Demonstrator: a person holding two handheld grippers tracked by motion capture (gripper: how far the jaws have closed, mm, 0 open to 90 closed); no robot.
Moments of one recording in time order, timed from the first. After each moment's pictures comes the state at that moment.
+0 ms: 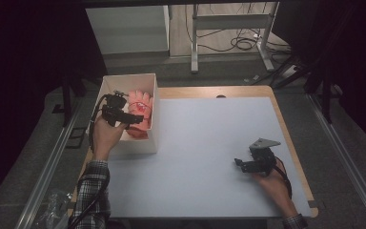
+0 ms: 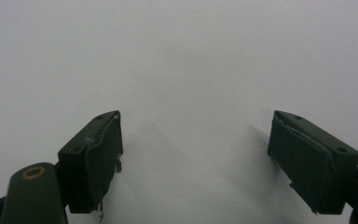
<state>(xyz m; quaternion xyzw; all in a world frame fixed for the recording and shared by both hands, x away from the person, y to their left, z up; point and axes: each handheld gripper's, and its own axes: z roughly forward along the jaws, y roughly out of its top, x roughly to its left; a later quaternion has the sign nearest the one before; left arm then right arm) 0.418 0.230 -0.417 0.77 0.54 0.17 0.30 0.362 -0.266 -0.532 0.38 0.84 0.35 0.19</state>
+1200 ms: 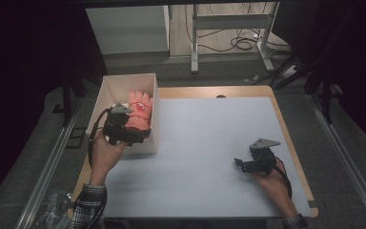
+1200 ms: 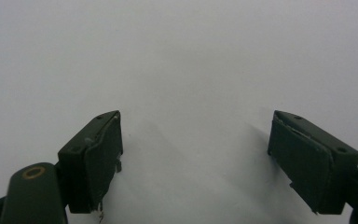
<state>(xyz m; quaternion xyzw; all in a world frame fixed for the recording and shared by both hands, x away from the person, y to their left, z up) 0.348 0.199 -0.407 0.79 0.44 0.18 0.37 0.362 -0.266 -0.531 0.38 0.84 0.35 0.19</state>
